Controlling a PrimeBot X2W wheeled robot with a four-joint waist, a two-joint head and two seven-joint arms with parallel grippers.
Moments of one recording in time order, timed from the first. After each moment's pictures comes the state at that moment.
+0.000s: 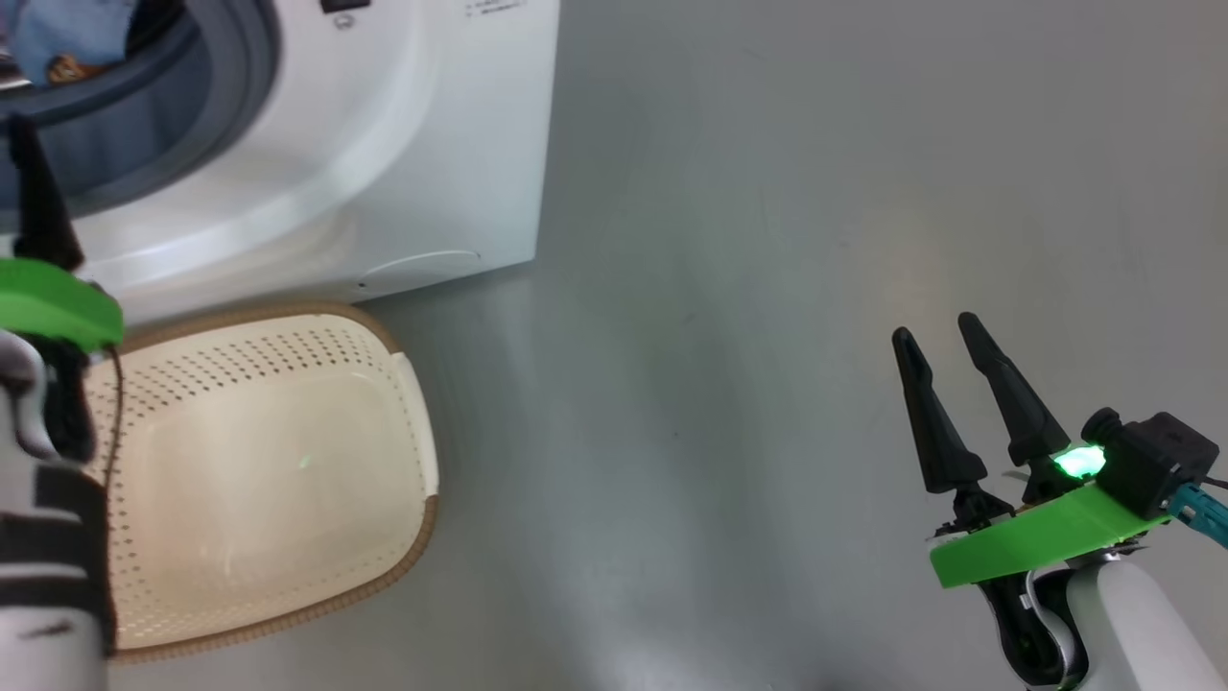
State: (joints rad) left arm -0.86 0.21 0.17 0.78 -0.24 -0.13 -0.26; right arm -0.24 -0.20 0.16 0.09 0.49 0.13 -0.26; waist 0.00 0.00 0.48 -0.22
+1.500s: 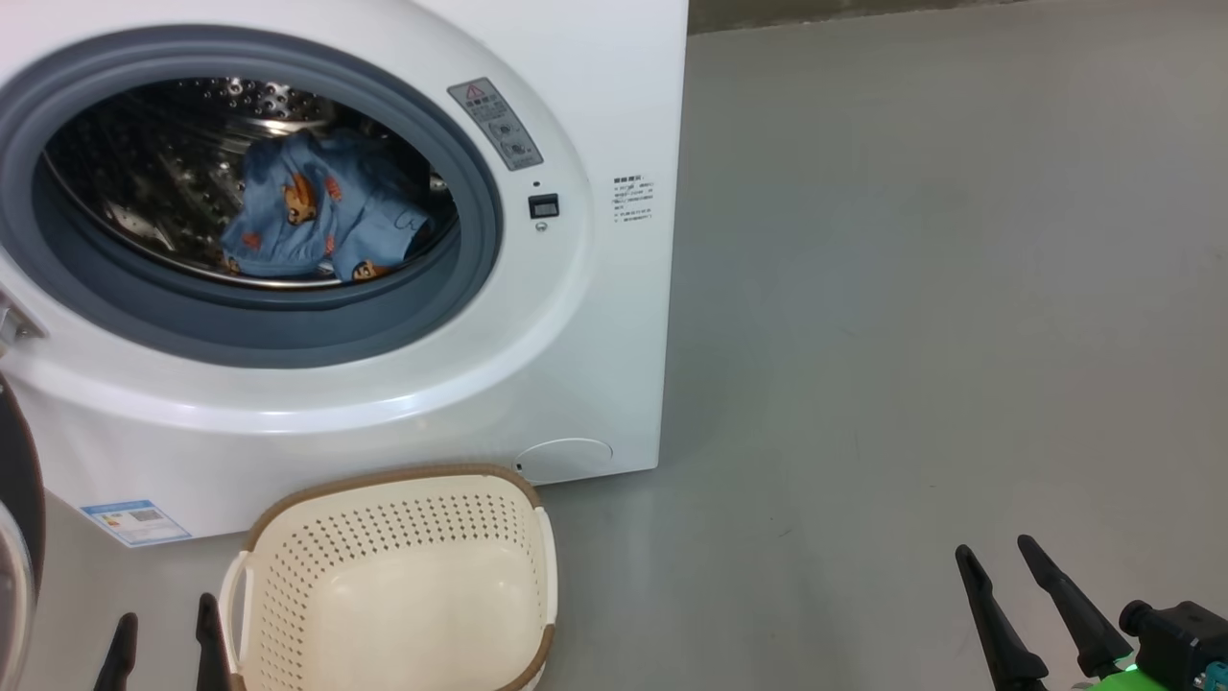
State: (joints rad) left arm 0.10 0.04 0.20 0.17 -0.22 -0.13 -0.26; right arm 0.08 -0.29 0.12 0.15 0.50 0.13 -0.26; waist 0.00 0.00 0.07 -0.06
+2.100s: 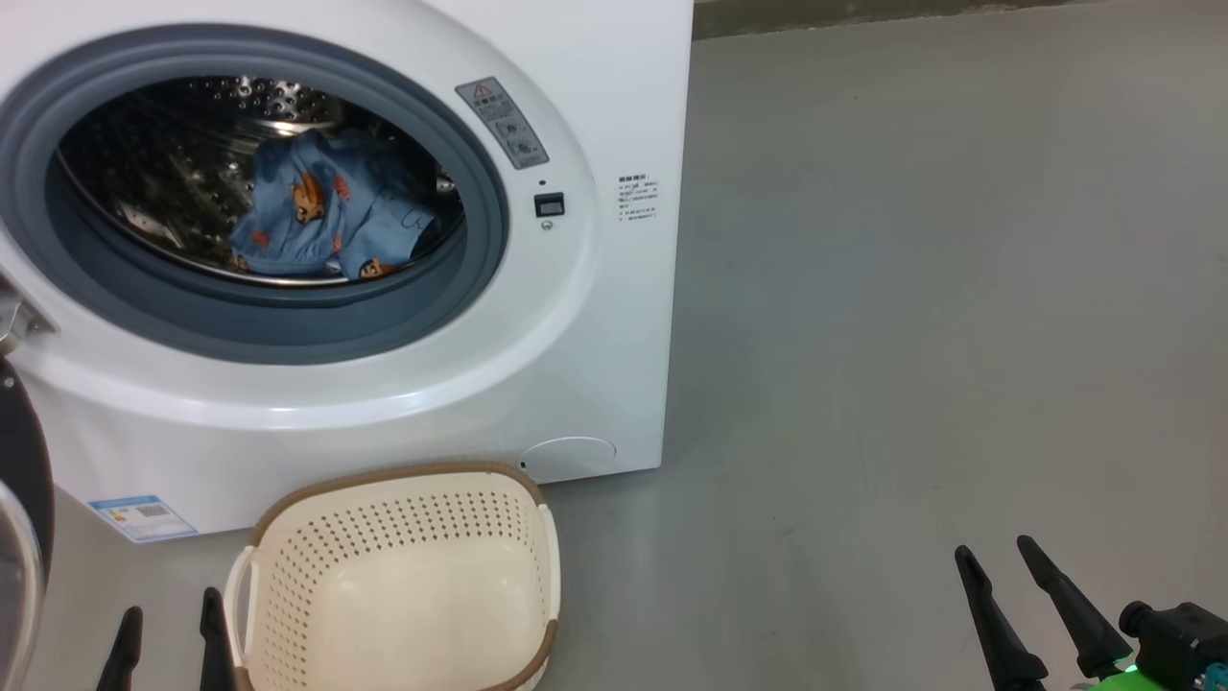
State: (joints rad) left arm 0.11 0.04 0.19 0.15 -0.24 -0.13 -0.26; right arm 0.08 -0.29 0.12 0.15 0.50 0.13 -0.26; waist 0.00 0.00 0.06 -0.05
